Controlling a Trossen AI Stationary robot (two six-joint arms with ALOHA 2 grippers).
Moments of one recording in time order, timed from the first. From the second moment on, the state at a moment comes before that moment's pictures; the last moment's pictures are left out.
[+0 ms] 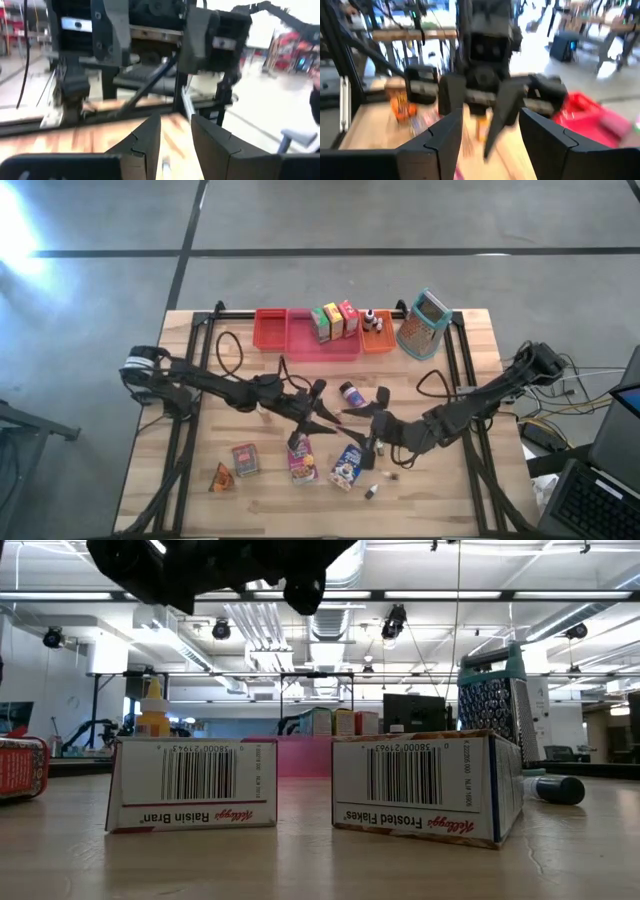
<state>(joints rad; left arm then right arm) -0.09 1.59 0.80 0.86 0.31 -0.07 0.52 1.44 0.98 0.20 0.79 0.20</state>
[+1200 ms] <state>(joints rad) -0.08 1.40 0.75 0.41 -0.05 0.00 0.91 1.43 0.98 -0.93 -0.20 1.76</state>
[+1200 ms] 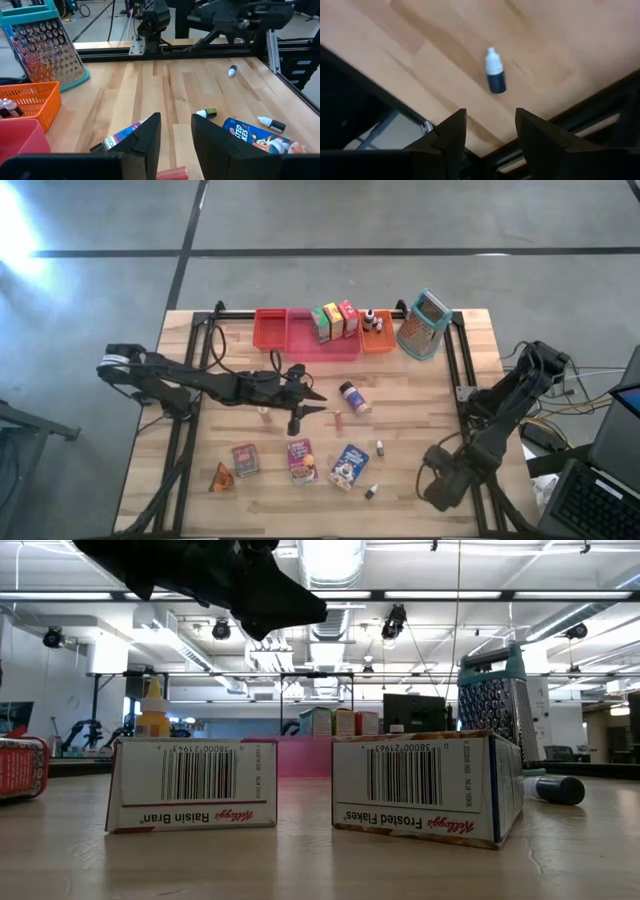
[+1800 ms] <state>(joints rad) -0.08 1.40 0.75 0.44 -0.05 0.00 0.92 1.62 0.97 -0.88 -0.18 1.62</state>
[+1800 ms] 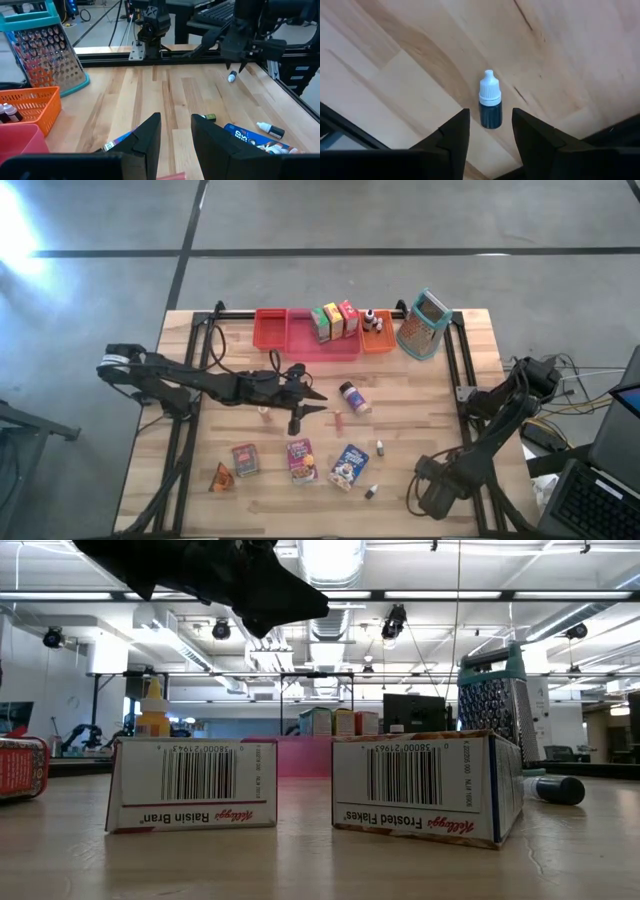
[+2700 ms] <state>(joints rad) -0.08 1.40 0.75 0.44 -0.05 0.00 0.92 1.62 0.87 -0.70 -0.13 1.63</state>
